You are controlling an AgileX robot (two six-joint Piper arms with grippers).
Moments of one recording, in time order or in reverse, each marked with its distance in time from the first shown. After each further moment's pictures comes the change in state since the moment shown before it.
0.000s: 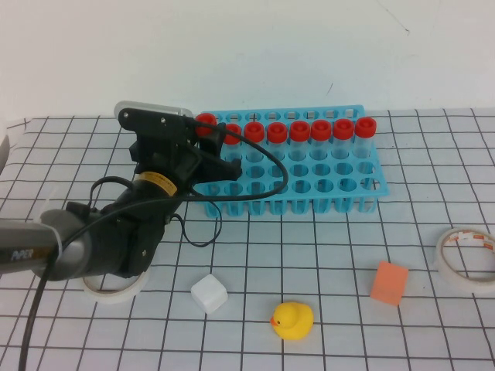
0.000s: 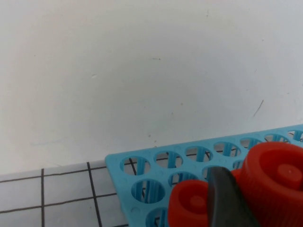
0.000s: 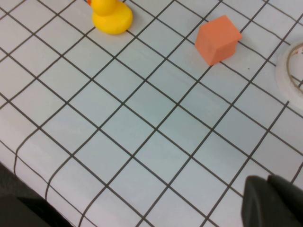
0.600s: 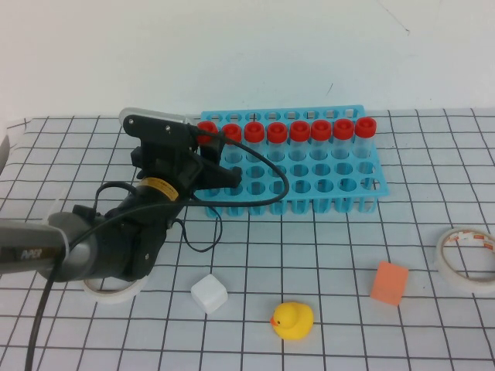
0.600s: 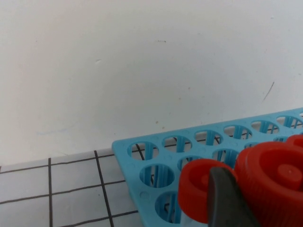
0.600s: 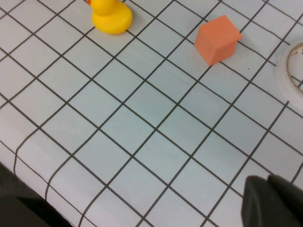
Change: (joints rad) right arm 0.000 0.000 0.000 0.000 0.000 0.000; left arm 0.000 0.031 -0.002 -0.010 -0.006 0.041
